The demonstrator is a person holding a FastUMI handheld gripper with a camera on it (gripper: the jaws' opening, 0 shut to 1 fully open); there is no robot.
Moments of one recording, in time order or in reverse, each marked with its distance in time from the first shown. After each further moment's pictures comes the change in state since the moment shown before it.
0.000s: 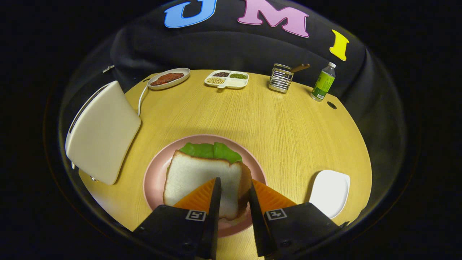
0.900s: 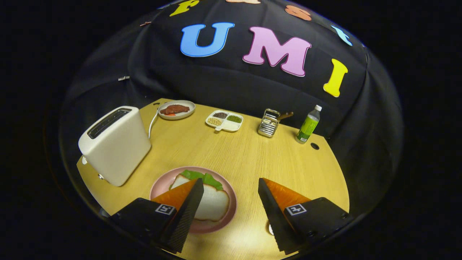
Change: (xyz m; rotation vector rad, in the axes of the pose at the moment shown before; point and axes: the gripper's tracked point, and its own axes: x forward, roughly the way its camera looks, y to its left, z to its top) arm -0.100 -0.028 0.081 -0.123 -0.354 -0.003
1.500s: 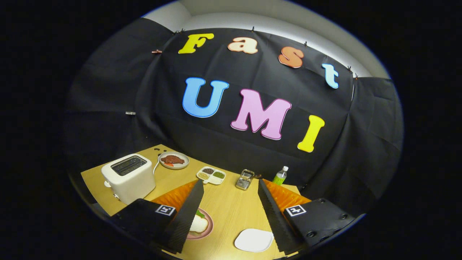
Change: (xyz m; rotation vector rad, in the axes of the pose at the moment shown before) arm -0.160 -0.035 0.131 -0.089 -0.399 -0.068
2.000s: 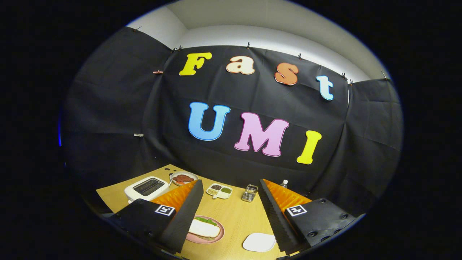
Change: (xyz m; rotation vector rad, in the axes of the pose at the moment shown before) arm -0.054 0.010 0.066 0.055 -0.101 0.003
